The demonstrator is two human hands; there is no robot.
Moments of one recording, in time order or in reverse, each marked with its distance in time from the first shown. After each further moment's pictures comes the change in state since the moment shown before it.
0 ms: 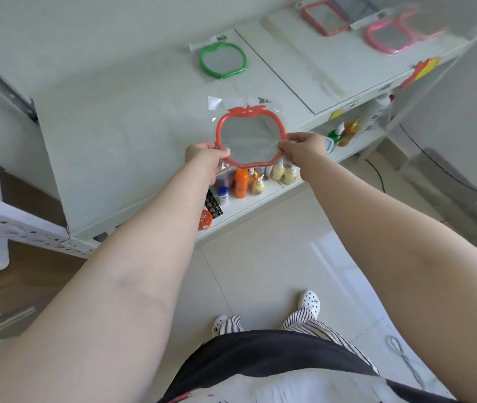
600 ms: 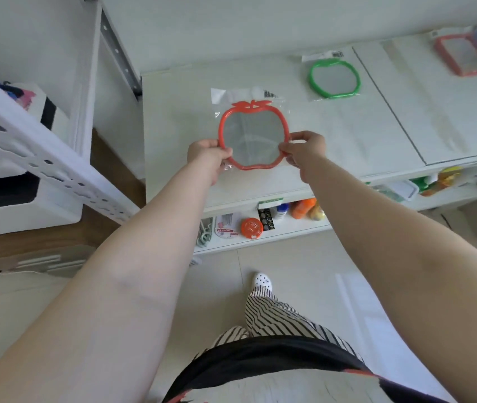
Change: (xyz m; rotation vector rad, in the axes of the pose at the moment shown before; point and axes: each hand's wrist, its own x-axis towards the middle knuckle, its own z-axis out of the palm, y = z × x) left_hand 0.061 0.041 -0.164 -0.144 0.249 0.040; right_hand 0.006 -0.059 0.204 -0.068 -0.292 -0.058
